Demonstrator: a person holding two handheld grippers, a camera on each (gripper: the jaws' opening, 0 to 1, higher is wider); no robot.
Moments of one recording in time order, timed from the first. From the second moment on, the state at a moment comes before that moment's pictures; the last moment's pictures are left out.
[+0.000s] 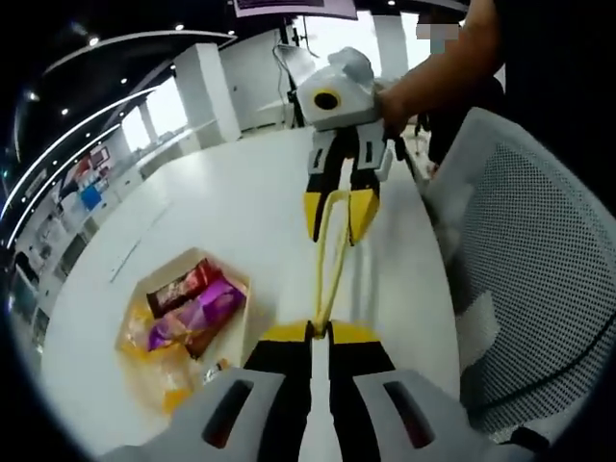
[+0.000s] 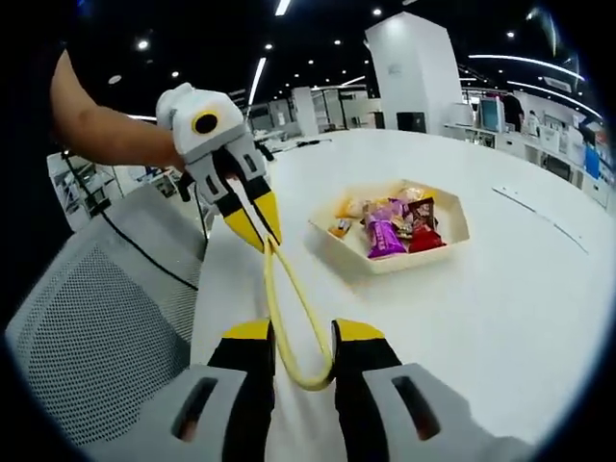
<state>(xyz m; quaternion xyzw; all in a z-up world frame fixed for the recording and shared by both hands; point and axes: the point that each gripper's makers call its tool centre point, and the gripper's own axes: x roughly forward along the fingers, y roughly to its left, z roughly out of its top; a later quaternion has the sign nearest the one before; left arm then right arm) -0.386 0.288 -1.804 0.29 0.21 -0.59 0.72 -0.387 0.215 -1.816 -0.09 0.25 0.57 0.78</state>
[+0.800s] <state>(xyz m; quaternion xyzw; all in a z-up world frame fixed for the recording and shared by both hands) -0.382 0.305 -1.854 0.33 0.27 -0.60 0.68 -0.373 0.197 -1.830 -0.12 0.25 0.54 0.79</state>
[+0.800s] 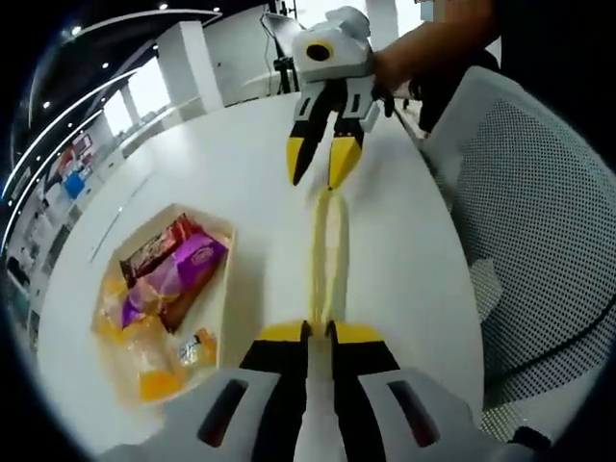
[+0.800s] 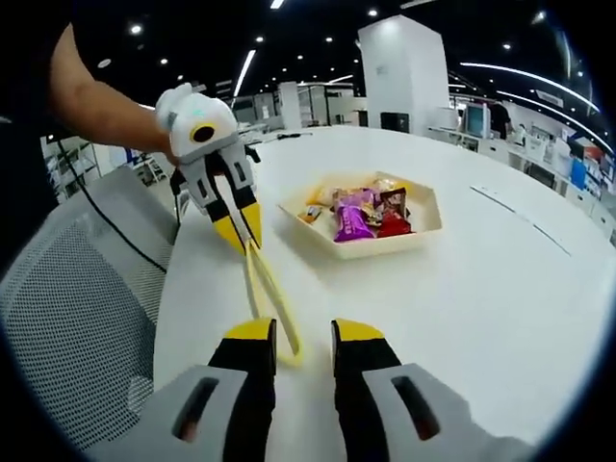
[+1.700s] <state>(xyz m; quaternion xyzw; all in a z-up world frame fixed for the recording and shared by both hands) -0.374 0.340 -1.809 0.18 0.26 -0.51 0.80 -0.361 0.142 -1.794 -0.09 0.23 0.47 0.85</state>
